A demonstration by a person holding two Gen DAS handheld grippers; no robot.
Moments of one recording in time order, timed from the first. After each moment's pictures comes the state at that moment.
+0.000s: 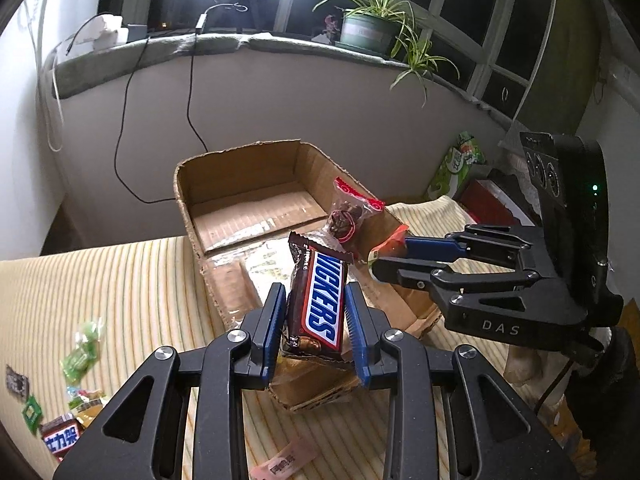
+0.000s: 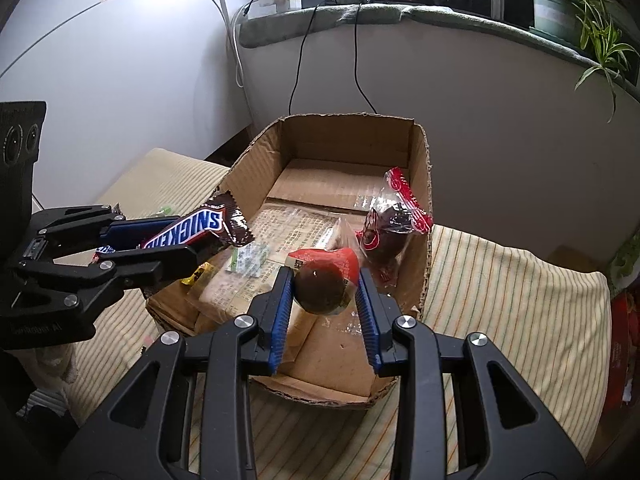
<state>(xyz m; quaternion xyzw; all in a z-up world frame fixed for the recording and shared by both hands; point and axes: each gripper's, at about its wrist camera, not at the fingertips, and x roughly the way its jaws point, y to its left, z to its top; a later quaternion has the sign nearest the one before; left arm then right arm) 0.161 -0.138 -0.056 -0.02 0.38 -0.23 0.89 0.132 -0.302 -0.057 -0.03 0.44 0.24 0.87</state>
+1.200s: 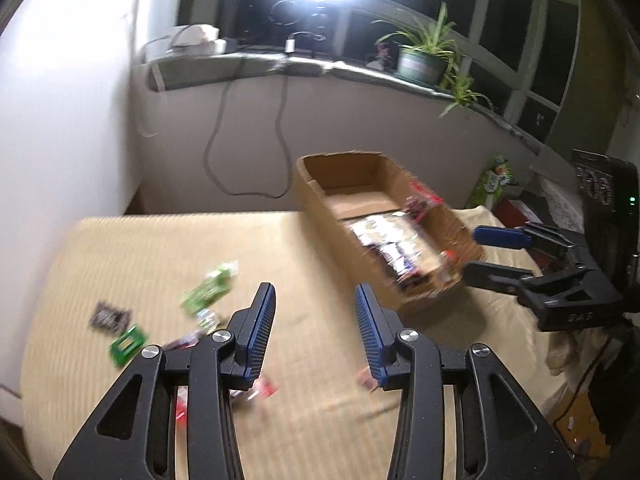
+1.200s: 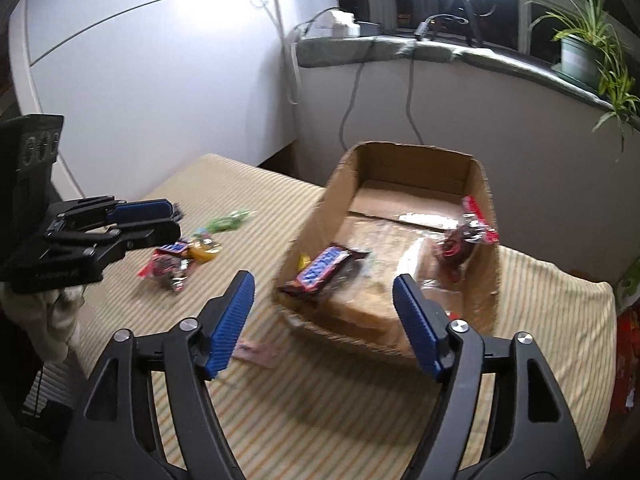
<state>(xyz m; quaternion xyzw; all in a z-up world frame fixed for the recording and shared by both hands) 0.085 -0.019 -0.040 -0.04 0.36 -0.14 0.92 0.065 -0.244 -0.016 -0.04 0.39 0.28 0.87</state>
